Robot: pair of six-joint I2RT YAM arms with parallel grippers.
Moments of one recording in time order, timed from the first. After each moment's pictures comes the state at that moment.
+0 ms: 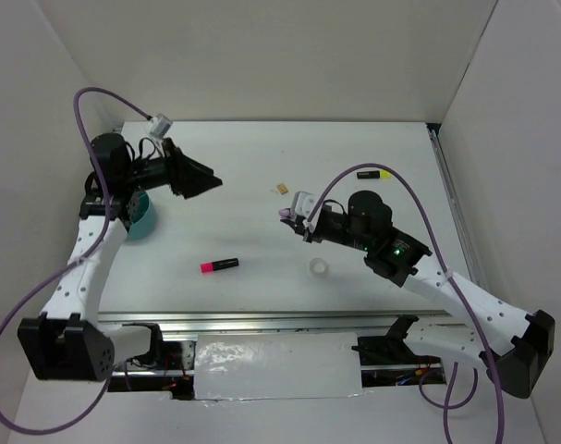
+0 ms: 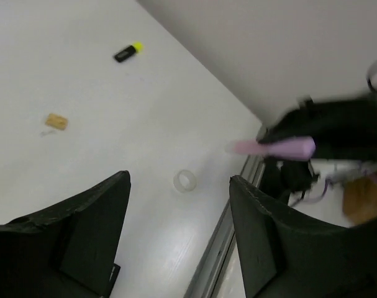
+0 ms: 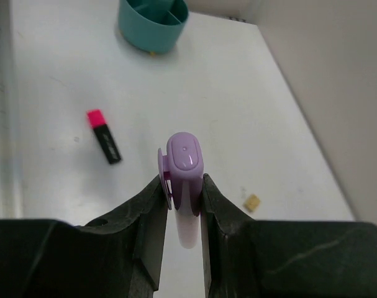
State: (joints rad) left arm 0.02 1.24 1.16 -0.11 1.06 -0.40; right arm 0.78 1.00 0.90 -0.06 -0.32 -0.58
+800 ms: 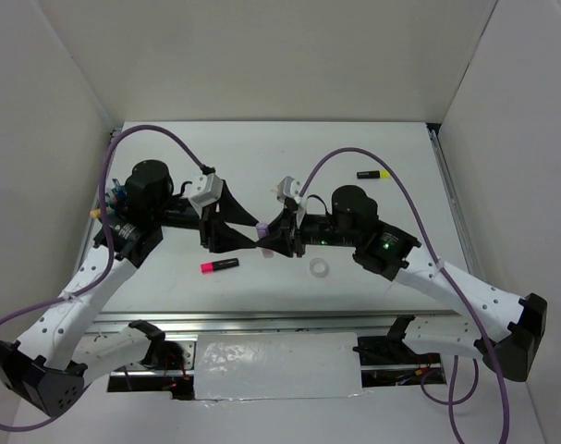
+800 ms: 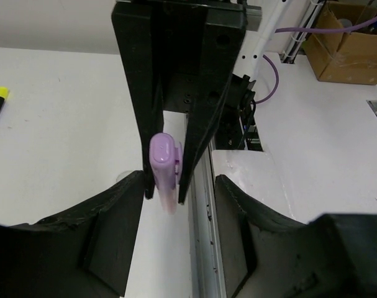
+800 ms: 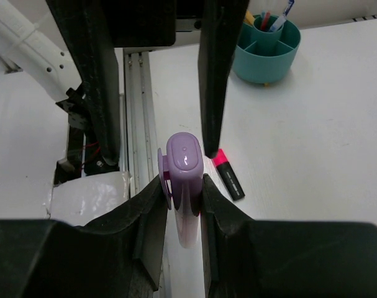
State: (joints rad) left arm -0.43 1.02 1.10 -0.28 1.16 0.09; right arm 0.88 1.09 1.03 -0.09 -0.50 -0.04
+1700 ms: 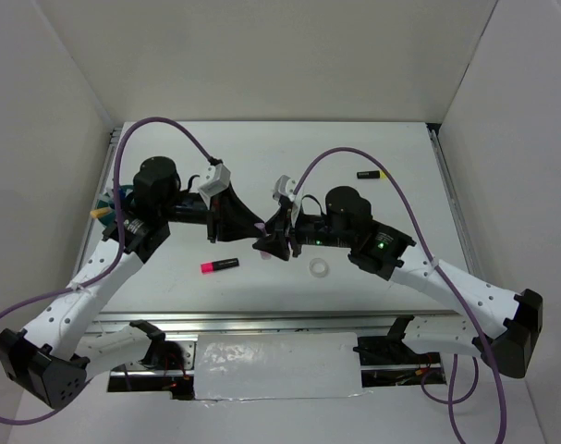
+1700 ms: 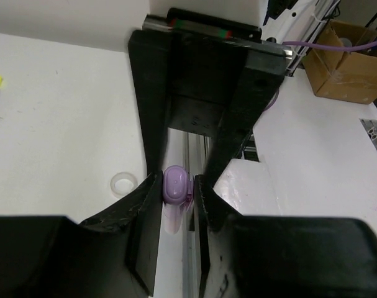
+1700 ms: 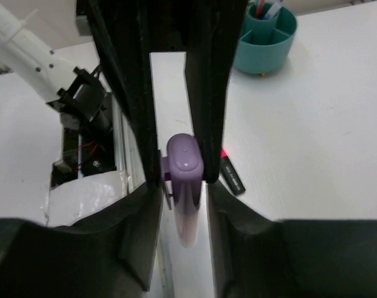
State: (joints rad) left arm -0.46 1.07 1.10 -0.20 1.12 -0.02; right arm 0.90 1.11 1.03 -0.09 -0.46 -0.01
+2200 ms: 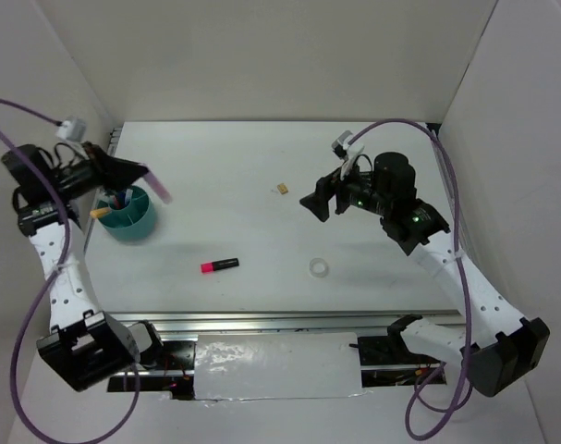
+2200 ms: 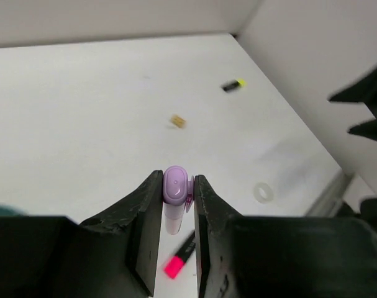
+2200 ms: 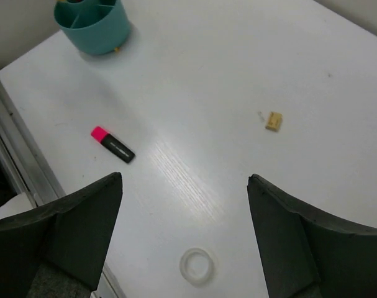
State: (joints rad) left arm 0.46 1.16 1.20 -0.32 1.24 -0.15; right arm 0.48 1.08 1.10 -0.27 -0.43 -0.01
